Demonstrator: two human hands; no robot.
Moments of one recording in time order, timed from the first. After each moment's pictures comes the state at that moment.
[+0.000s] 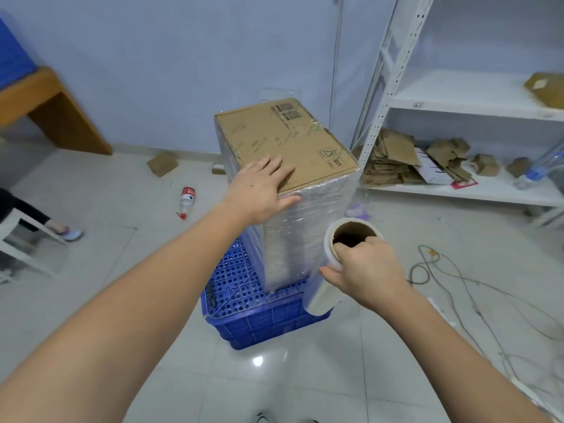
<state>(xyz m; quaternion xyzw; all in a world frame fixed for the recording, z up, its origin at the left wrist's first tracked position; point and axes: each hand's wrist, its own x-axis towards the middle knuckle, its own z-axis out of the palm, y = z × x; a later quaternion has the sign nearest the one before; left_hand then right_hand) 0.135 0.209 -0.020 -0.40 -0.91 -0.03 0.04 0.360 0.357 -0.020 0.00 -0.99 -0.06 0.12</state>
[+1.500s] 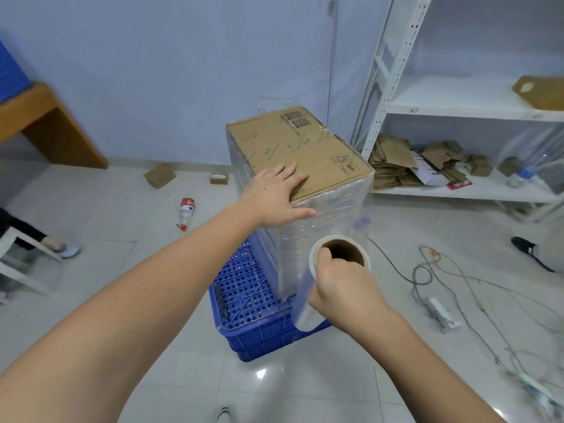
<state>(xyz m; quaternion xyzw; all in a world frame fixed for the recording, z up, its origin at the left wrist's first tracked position) 0.123 0.193 -0.012 -0.45 -0.89 -0.05 -0.02 0.349 0.257 0.003 -0.15 -0.98 0.07 -0.06</state>
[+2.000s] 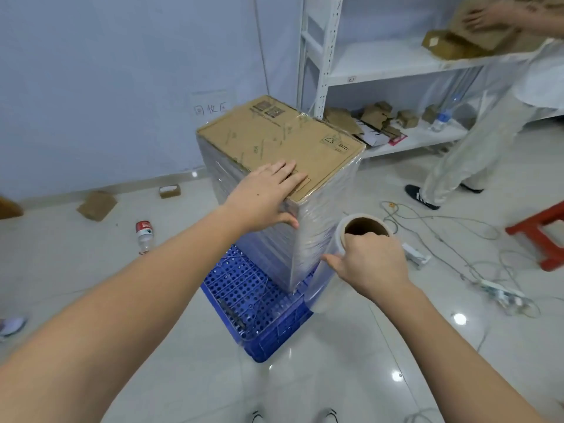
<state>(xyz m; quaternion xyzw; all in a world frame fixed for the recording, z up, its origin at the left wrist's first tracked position) 0.065 0.165 -0.021 -0.66 -0.74 0.04 0.05 0.311 0.221 -0.008 -0.35 -0.94 -0.02 -0.01</state>
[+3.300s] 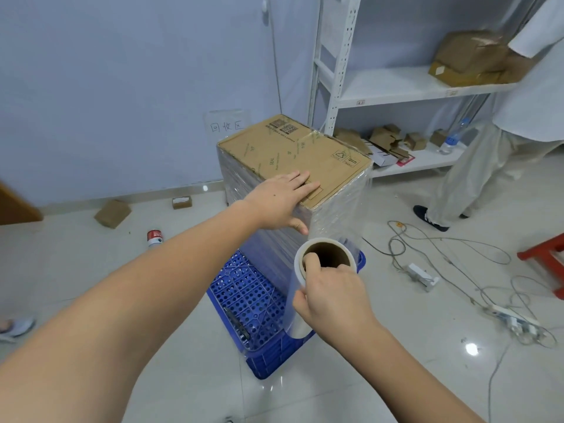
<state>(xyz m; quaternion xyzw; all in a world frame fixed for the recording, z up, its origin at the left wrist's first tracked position) 0.068 0.171 -0.005 -0.67 -0.74 0.06 0.01 0.304 0.133 -0.001 -0.24 -0.97 0.01 0.08</state>
